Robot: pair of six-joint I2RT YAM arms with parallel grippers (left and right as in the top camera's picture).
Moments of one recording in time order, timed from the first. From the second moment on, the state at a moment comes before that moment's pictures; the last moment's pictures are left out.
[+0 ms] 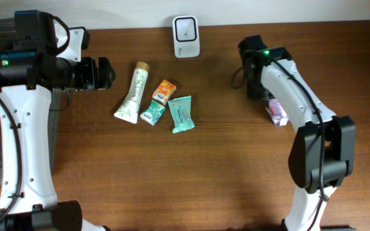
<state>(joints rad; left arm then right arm) 0.07 1.69 1.96 -1.35 0.26 0.04 0.22 2.03 1.70 -1.13 0.44 0.26</state>
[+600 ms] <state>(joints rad) 0.07 1.69 1.96 -1.35 0.26 0.04 -0.07 2.03 1.94 -1.28 -0.16 -0.05</state>
